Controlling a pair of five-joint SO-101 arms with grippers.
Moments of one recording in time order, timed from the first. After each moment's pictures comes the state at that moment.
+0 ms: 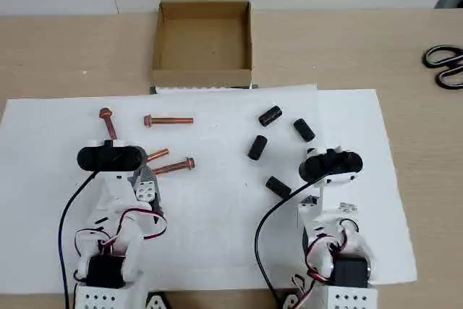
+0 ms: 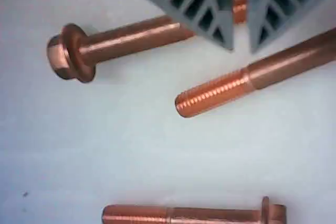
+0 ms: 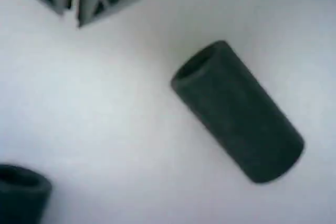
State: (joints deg) left arm 0.3 -103.0 96.5 52.5 10.5; right arm -0.5 -102.4 92.1 68.3 4.3
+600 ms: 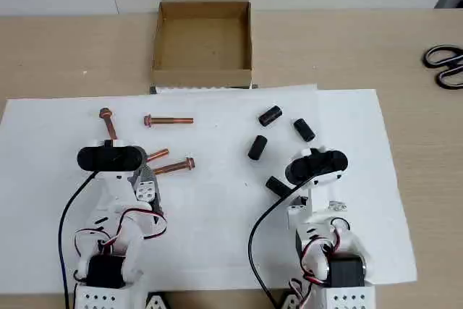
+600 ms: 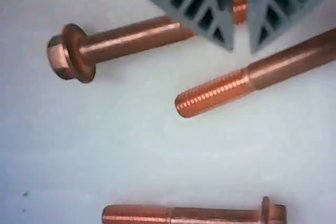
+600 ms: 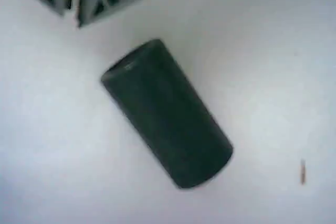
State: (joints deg) left arm 0.3 -103.0 96.5 52.5 10.5; right arm -6.0 -102.4 92.1 68.3 4.2
